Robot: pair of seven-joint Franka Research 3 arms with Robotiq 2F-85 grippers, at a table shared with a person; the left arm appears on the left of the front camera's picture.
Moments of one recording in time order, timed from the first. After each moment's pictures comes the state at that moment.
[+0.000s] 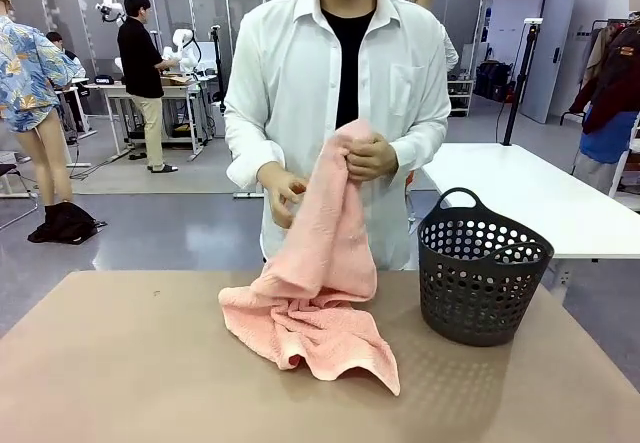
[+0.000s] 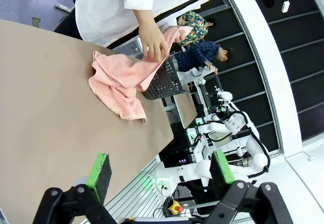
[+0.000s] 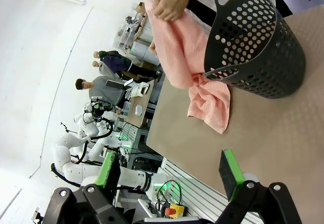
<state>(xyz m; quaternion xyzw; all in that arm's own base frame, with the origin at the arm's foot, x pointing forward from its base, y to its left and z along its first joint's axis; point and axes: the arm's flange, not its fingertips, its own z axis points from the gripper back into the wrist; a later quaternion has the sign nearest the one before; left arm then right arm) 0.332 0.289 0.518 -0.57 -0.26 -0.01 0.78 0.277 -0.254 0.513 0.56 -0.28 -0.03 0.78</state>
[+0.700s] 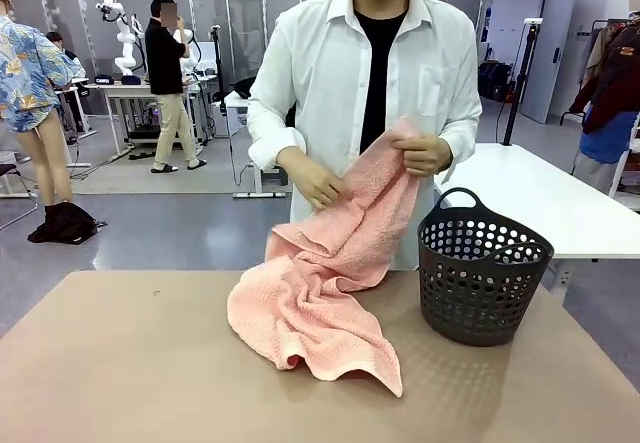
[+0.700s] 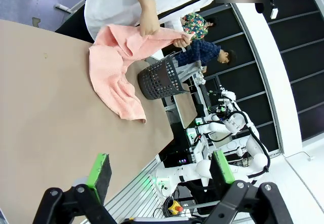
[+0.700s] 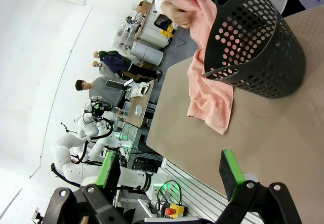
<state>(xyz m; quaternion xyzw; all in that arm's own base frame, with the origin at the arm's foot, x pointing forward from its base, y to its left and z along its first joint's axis) 0.332 0.289 0.518 -0.57 -0.26 -0.01 0.78 0.277 -0.254 0.513 0.56 -0.28 -0.03 0.78</state>
